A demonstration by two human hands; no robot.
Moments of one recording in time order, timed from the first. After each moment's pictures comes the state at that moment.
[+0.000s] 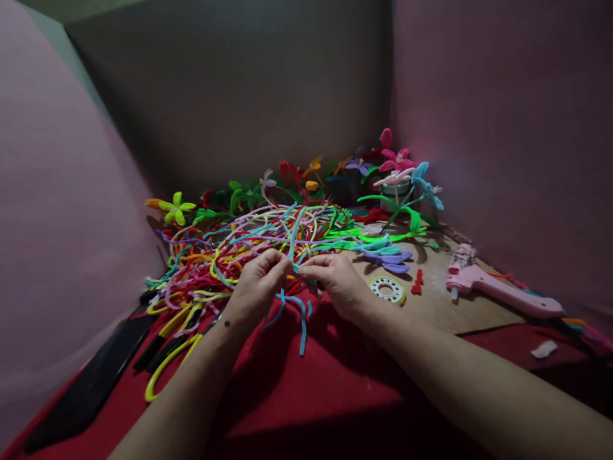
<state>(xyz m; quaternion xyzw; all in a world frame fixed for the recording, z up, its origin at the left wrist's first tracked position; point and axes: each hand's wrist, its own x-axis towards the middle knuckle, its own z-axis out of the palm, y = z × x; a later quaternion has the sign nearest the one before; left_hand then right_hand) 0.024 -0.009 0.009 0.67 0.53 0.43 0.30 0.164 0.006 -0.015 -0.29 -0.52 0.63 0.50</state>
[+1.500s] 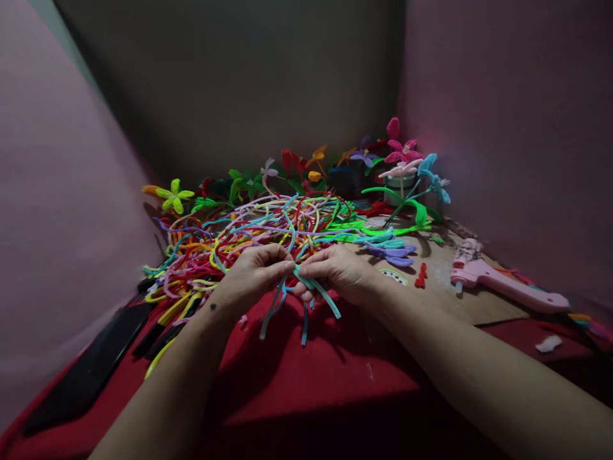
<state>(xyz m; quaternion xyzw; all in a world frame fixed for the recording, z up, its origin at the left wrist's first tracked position) 0.010 -0.010 0.021 0.68 0.53 0.33 0.38 0.173 0.015 -0.018 -0.28 -0.53 0.73 0.34</state>
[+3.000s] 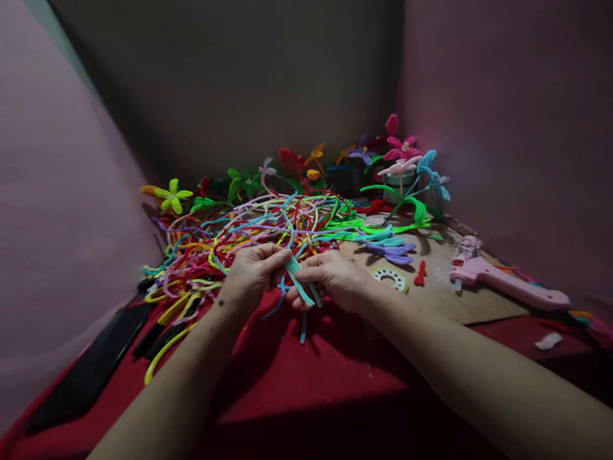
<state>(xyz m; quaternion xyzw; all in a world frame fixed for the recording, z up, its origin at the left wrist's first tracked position) 0.014 -0.001 0.004 0.60 0.55 0.44 0.39 0.167 0.008 -0.022 -0.29 -0.49 0.75 0.33</state>
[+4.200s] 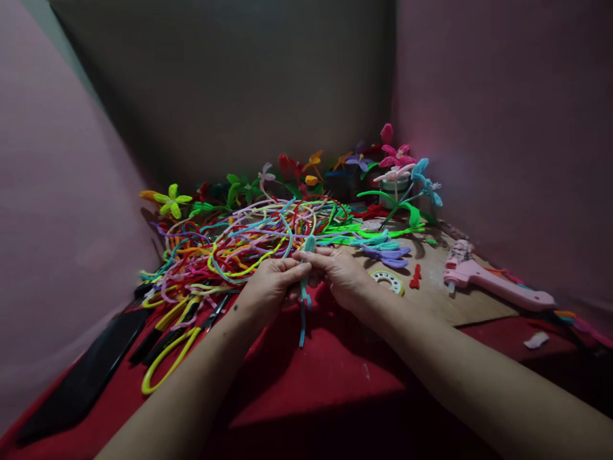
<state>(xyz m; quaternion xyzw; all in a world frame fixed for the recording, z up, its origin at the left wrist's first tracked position) 0.030 -0.007 -0.010 0.56 0.47 0.39 0.56 0.163 0.016 -0.026 -0.23 -0.46 0.69 0.51</state>
